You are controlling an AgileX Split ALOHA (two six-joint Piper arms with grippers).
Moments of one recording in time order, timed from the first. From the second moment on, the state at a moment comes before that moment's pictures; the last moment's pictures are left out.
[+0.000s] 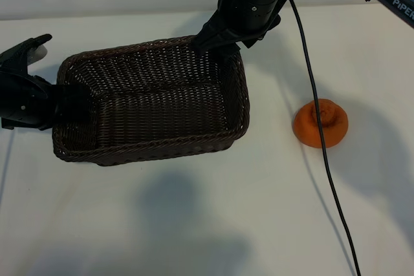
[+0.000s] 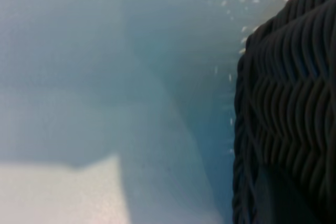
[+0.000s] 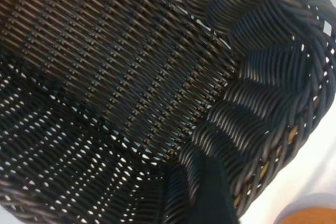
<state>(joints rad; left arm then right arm) 0.12 1.76 -0.86 -0.81 0.50 0.61 0.49 2.08 -1.96 0.06 1.20 -0.07</state>
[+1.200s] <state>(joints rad) 0.12 1.81 -0.95 -0.65 0.59 0.50 0.49 2.08 -1.96 0.07 1.20 -0.07</state>
